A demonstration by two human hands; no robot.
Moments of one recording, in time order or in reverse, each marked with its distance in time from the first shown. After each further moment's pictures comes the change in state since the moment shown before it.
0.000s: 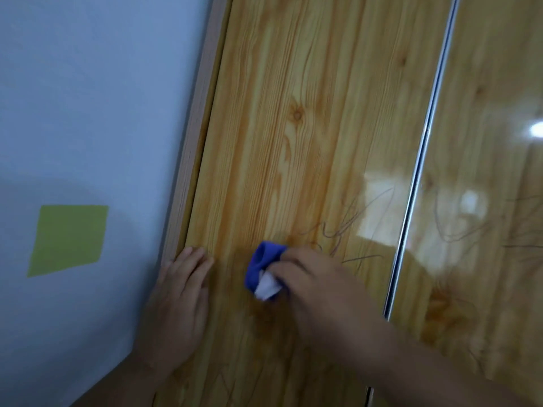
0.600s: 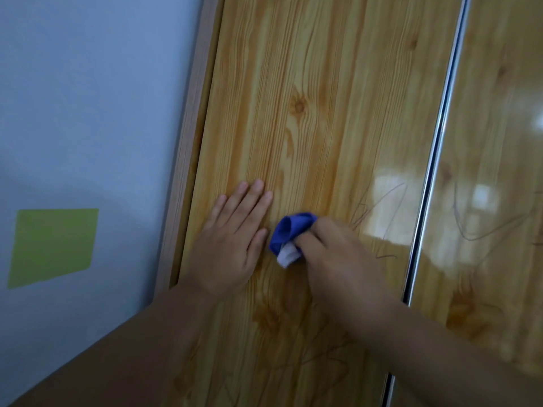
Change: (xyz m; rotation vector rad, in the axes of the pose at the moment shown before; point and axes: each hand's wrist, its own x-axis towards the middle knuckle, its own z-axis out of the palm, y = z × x) left_hand 0.113 0.034 0.014 0.019 0.046 0.210; right_hand 0.022 0.038 0.023 -0.210 0.131 0.108
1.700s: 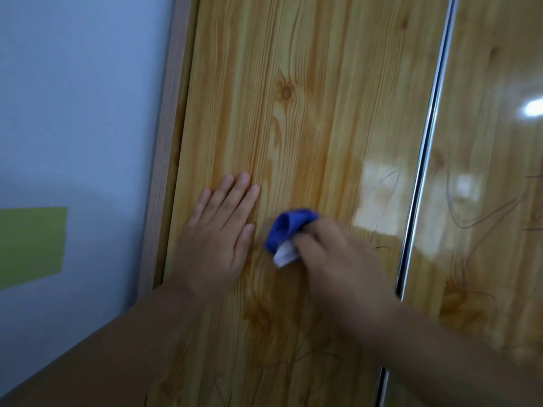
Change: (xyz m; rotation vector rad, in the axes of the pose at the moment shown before) left_hand -0.002 0.001 -0.001 -0.038 0.013 -0.006; right_hand -0.015 0.007 0.005 -0.099 0.067 -0.041
